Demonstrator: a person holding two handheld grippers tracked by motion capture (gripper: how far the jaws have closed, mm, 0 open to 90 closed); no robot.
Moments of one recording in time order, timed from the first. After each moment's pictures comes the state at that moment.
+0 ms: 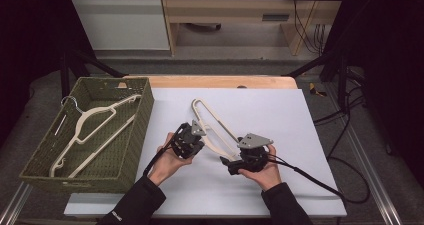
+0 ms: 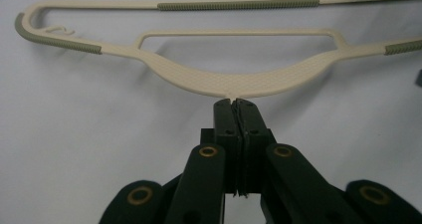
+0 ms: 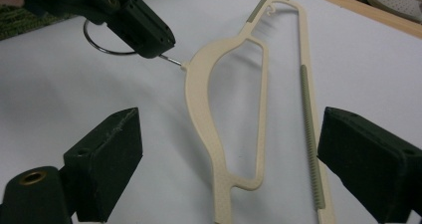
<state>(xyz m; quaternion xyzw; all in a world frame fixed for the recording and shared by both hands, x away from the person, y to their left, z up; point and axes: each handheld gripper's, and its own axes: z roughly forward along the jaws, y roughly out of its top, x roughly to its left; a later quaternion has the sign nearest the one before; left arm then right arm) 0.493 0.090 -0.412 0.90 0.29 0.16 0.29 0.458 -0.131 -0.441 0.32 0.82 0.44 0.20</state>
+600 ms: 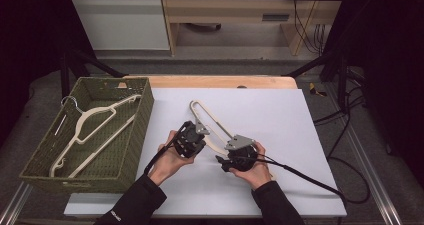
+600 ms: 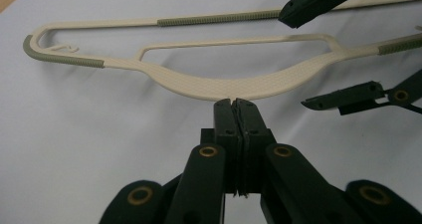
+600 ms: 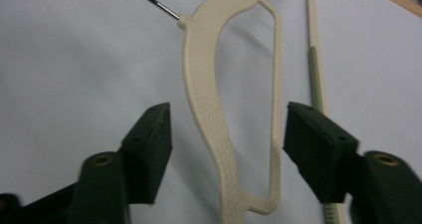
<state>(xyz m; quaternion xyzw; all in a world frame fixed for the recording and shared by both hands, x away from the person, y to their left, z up) 0.488 0.083 -0.396 0.90 0.29 0.16 0.27 0.469 -0.107 -0.458 0.29 0.85 0.37 0.22</state>
